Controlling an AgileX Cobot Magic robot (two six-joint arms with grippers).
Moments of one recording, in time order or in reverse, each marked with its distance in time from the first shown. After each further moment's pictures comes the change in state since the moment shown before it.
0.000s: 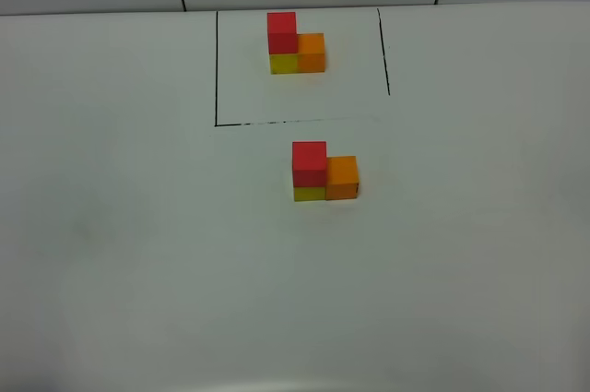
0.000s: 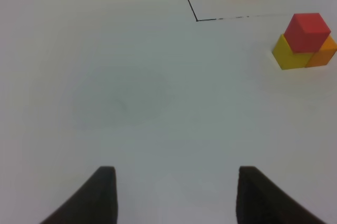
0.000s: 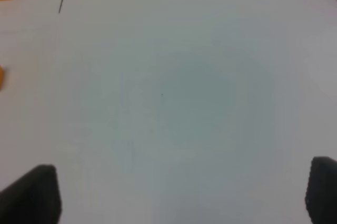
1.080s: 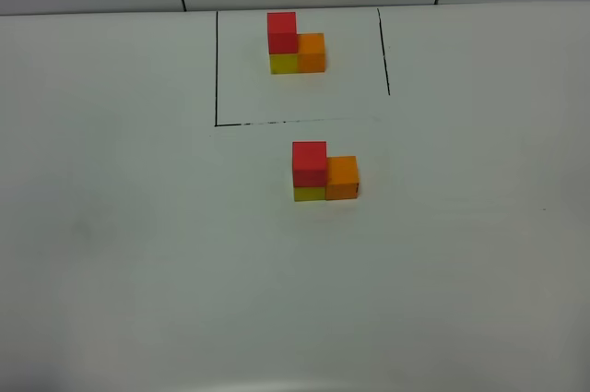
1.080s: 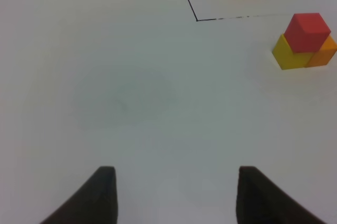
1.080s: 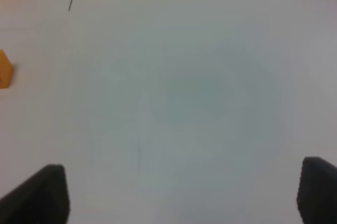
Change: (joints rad) left arm 0.000 0.000 0.000 0.000 0.000 0.000; right arm 0.030 0.000 0.000 0.001 0.000 -0.001
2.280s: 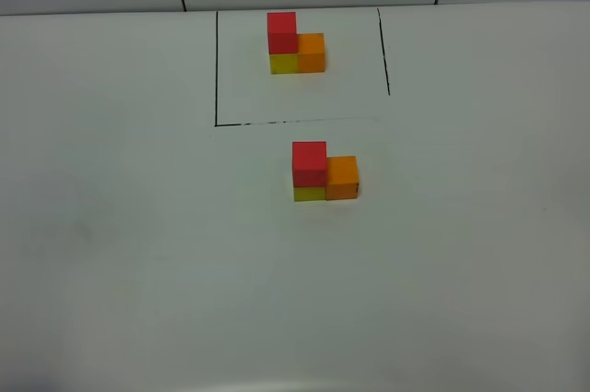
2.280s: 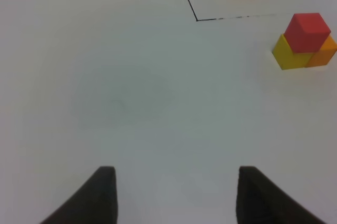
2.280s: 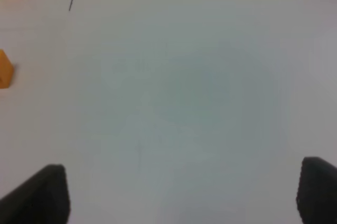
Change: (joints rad) left arm 0.000 0.000 0.000 0.000 0.000 0.000; right arm 0.000 0.000 0.000 0.000 0.000 0.000
